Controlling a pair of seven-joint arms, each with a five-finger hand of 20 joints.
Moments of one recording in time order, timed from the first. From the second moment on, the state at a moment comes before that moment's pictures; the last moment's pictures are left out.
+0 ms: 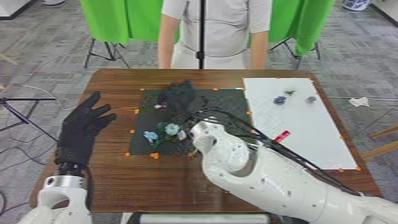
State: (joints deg) left arm 124.2 -50.9 -88.9 -123.4 38.8 21.8 23.0; right arm -55.6 -66.3 24.9 -97.9 -130.5 16.0 26.8
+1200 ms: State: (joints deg) left arm 127.2 -50.5 -89.8 -124.0 38.0 23.0 25.2; right arm -107.8 -55.9 89.5 -118.7 -50.4 12.2 2.7
